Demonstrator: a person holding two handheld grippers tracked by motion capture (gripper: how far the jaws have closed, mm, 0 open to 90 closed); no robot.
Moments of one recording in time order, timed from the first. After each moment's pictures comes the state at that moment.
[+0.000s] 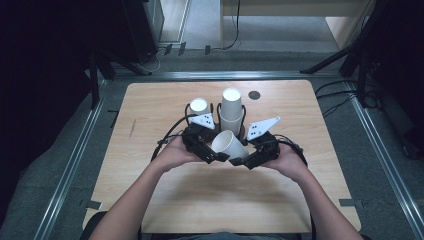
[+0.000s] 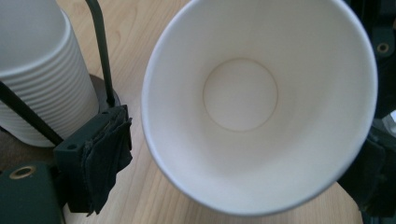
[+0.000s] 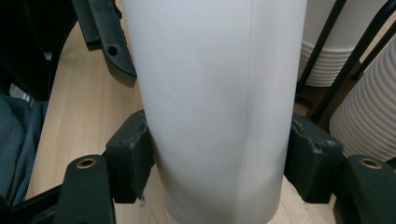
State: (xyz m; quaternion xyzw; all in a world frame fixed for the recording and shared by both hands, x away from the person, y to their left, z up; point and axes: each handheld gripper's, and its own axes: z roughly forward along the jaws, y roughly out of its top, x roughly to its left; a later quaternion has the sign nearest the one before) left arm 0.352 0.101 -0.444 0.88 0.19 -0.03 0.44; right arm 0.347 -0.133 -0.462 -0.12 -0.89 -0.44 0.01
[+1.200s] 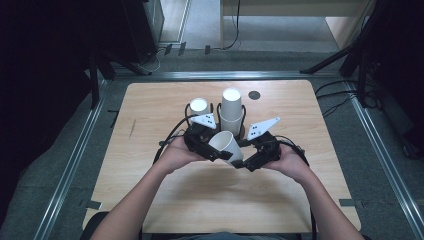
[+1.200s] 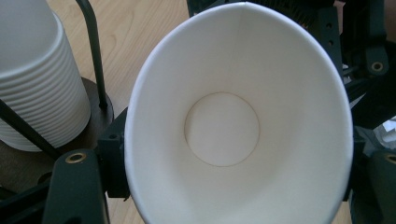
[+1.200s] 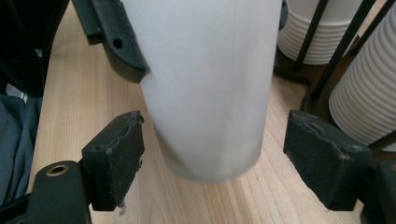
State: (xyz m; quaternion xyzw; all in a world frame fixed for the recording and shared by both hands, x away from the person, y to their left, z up) left arm 0.350 0.097 -0.444 0.88 0.20 -0.04 0.44; right arm 0.347 -0.136 -0.466 -0.14 -0.90 -0.42 0.02
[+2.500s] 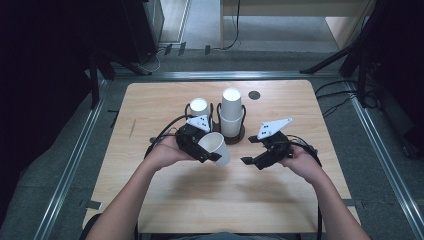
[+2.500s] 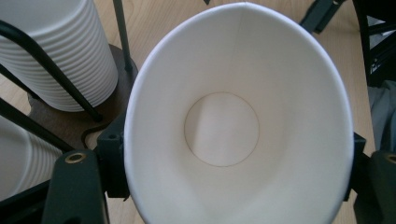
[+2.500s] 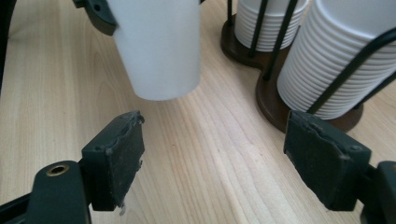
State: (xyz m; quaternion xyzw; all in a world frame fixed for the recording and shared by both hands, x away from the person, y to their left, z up) left arm 0.350 0.119 -0.443 0.91 0.18 0.00 0.37; right arm 0.345 -0.162 -0.458 -0.17 -0.90 -0.41 -0.04
